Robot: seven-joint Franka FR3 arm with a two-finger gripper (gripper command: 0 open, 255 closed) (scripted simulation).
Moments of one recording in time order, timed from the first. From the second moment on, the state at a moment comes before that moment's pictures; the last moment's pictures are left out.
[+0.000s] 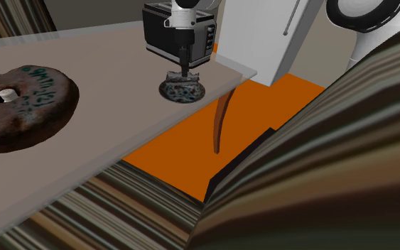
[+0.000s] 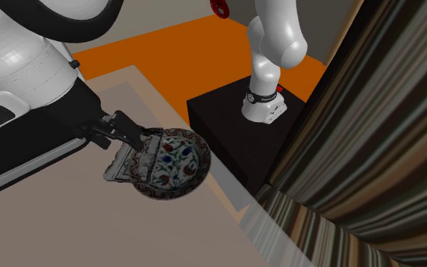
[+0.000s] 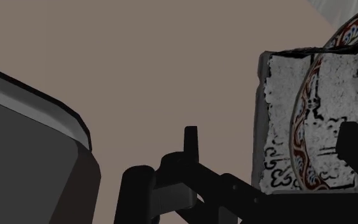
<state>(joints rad) -0.17 0.28 0.40 -1.64 0.05 1.68 -0.56</state>
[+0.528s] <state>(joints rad) -0.17 0.28 0.40 -1.64 0.05 1.68 -0.56</state>
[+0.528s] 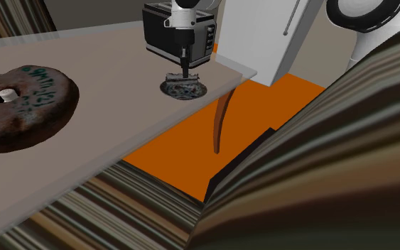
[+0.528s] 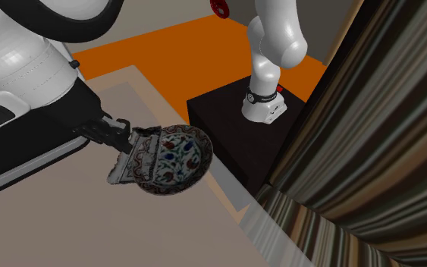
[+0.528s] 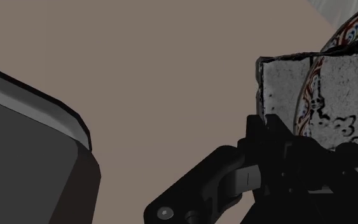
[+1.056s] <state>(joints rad) -0.17 0.27 0.40 -1.62 0.05 1.65 -0.56</state>
